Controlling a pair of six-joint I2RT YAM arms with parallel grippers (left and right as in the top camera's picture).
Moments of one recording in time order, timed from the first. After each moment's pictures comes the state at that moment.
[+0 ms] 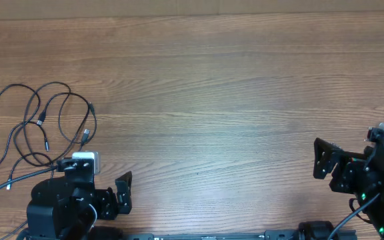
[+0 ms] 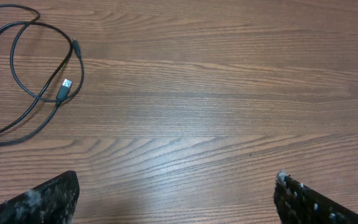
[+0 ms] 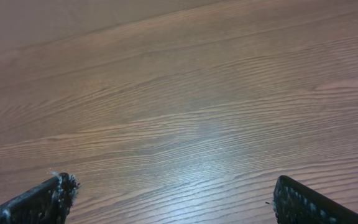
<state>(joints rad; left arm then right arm) -0.13 0.53 1.06 -1.29 0.08 -0.19 0.05 0.69 1.33 -1.30 0.04 0.23</state>
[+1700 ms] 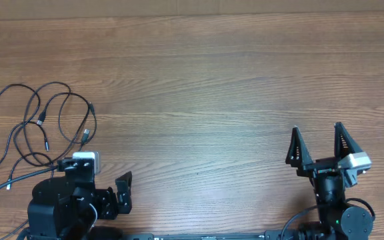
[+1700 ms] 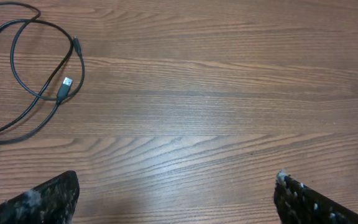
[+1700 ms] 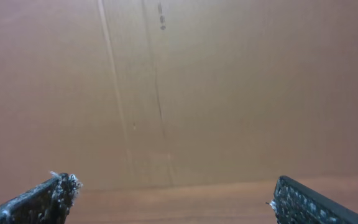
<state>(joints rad) -0.13 0.53 1.05 -1.29 0.07 -0.19 0.05 0.01 0.14 0.16 -0.07 0.20</state>
